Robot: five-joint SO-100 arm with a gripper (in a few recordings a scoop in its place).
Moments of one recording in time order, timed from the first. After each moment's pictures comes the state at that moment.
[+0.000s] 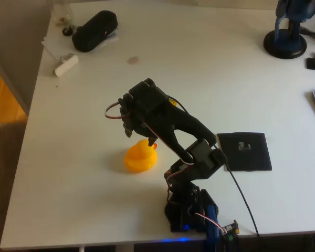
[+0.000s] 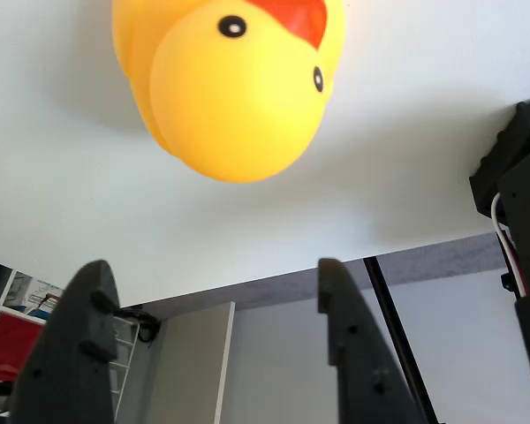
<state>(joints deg) -36.6 119.9 113.1 92.4 -30.2</state>
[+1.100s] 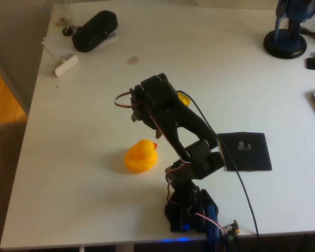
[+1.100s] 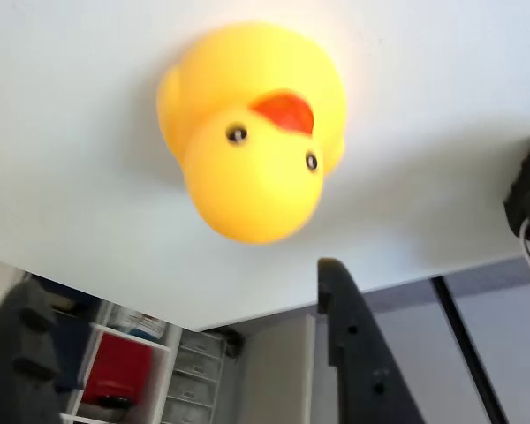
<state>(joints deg) -26.0 119.7 113.5 88.9 -30.6</state>
